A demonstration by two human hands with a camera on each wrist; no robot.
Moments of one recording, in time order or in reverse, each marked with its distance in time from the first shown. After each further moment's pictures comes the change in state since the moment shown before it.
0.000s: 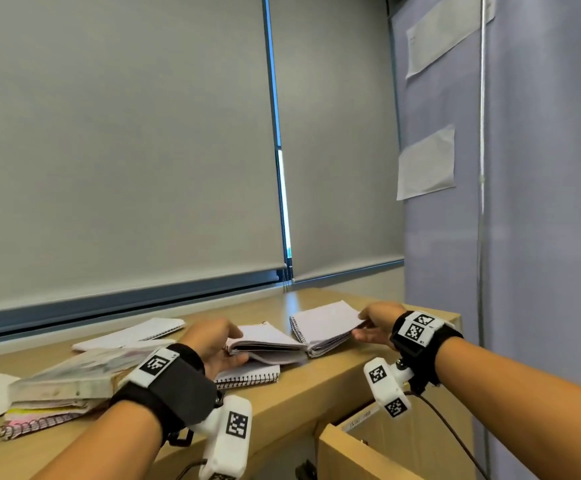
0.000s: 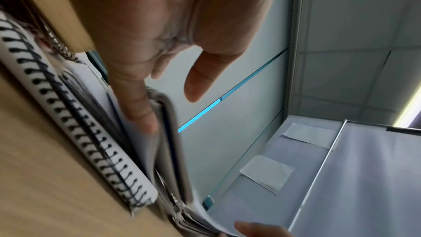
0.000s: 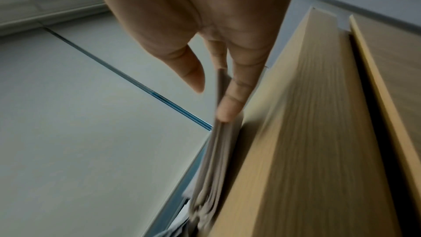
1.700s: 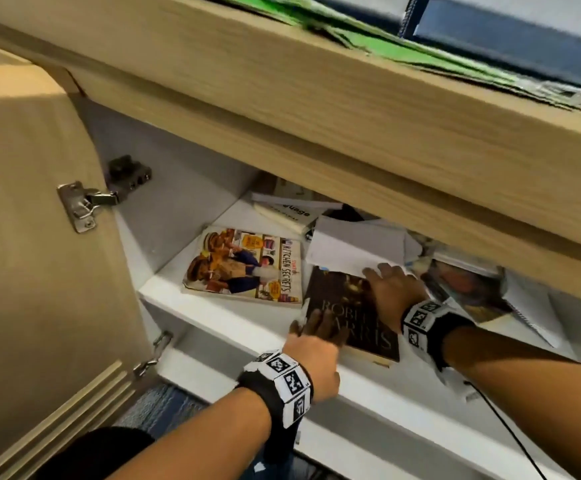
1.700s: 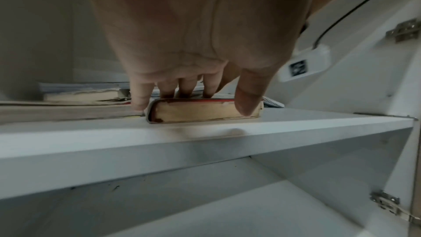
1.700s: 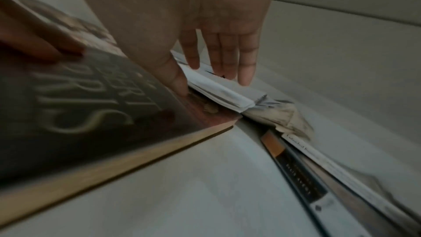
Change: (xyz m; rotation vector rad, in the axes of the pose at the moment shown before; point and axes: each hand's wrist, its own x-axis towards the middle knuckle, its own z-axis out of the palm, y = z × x) left_hand -0.111 -0.377 -0.392 1.329 0.032 -0.299; right_hand -0.208 0.325 0.521 -1.765 -0.902 -1.175
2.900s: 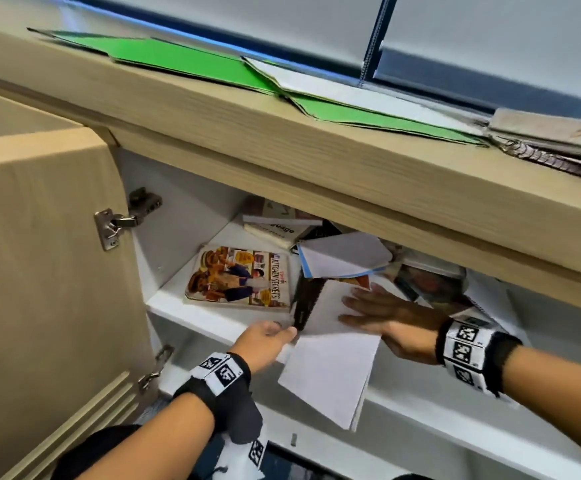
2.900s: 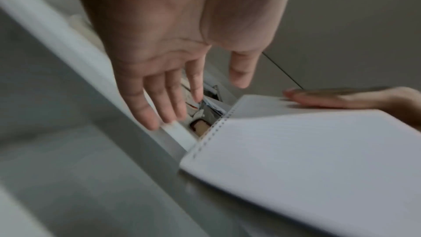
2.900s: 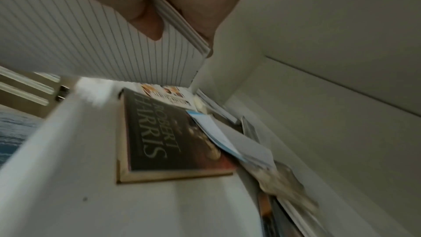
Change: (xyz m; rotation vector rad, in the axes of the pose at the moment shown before) left_hand -0.057 -0.039 -0.015 -1.105 0.208 -0.363; right_hand -0.107 0.032 -0.024 0.064 0.329 -0.725
